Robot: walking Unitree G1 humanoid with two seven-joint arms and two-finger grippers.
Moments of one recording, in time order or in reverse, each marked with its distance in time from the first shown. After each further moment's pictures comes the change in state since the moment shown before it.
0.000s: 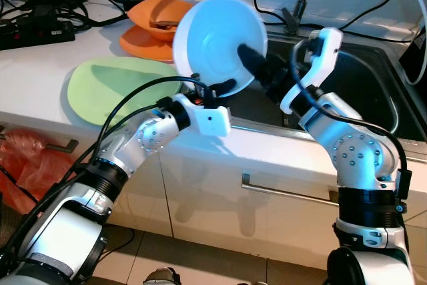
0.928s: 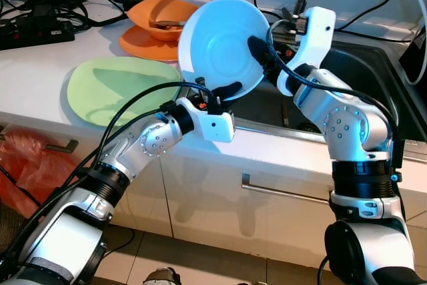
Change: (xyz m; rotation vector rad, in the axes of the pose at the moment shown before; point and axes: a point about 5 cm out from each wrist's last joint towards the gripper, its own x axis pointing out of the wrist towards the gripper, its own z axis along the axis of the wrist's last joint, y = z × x) left arm -0.001 -0.008 0.004 0.027 -0.011 -0.023; right arm 0.026 -0.003 0.016 -0.130 0.095 -0.249
